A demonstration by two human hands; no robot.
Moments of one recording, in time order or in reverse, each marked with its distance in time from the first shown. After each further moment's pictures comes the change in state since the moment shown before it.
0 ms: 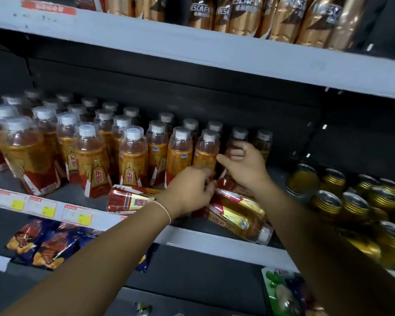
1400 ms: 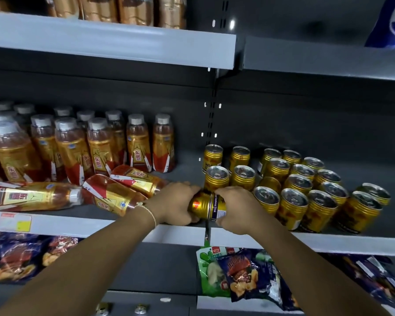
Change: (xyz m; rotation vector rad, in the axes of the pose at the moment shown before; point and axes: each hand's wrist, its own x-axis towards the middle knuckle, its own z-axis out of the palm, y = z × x) left_hand 0.055 0.183 0.153 0.197 -0.433 0.079; right_hand -0.098 0.139 -0.245 -0.937 -0.366 -0.178
